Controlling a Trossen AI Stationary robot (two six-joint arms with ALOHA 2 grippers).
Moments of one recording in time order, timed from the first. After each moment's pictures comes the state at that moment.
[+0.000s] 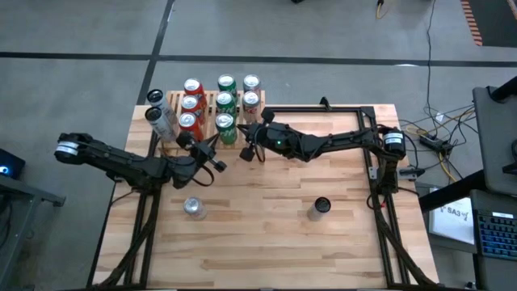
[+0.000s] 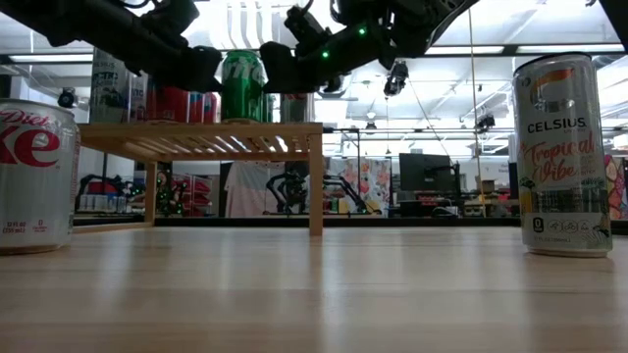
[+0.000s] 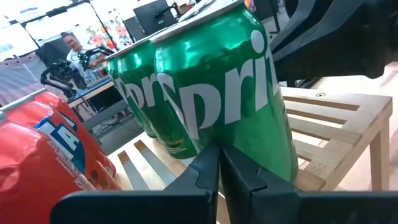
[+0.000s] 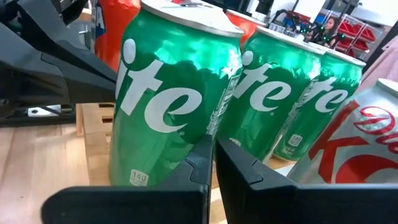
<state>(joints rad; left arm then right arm) -0.14 1.09 0.50 0.38 -1.14 0.16 -0.15 1.88 1.30 0.45 0.37 -0.23</state>
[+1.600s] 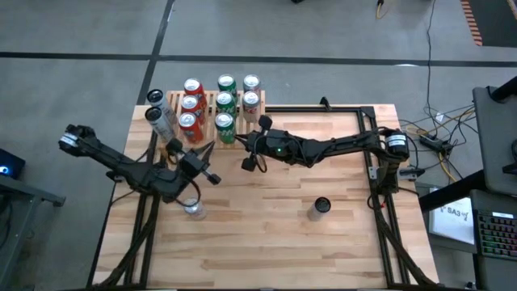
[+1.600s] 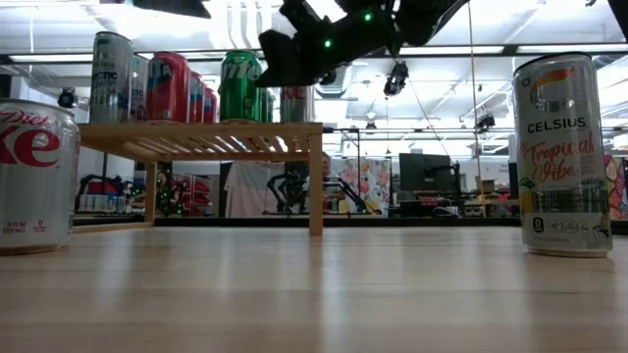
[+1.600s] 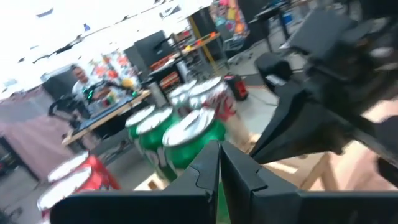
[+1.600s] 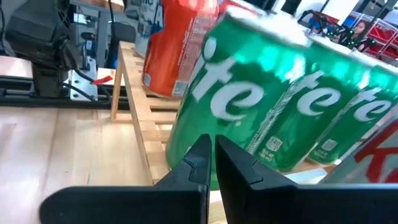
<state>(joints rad) -0.42 1.07 0.70 0.27 -1.38 0.30 -0.10 1.86 1.30 0.38 0.34 -0.26</state>
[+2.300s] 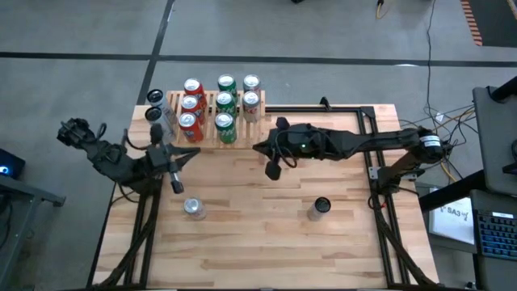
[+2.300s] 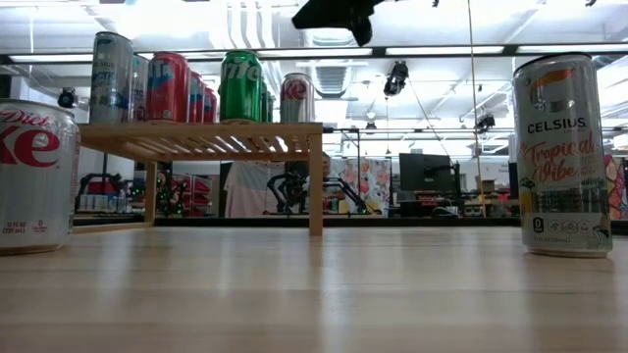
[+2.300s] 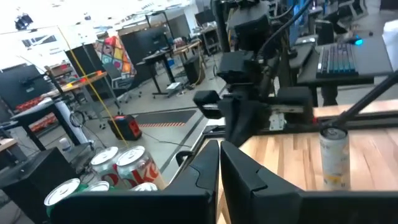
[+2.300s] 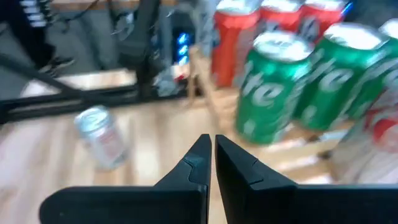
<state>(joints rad) -0.58 0.82 1.00 -0.27 -0.99 0.19 -0.03 1.55 1.32 -0.10 0.18 0.04</state>
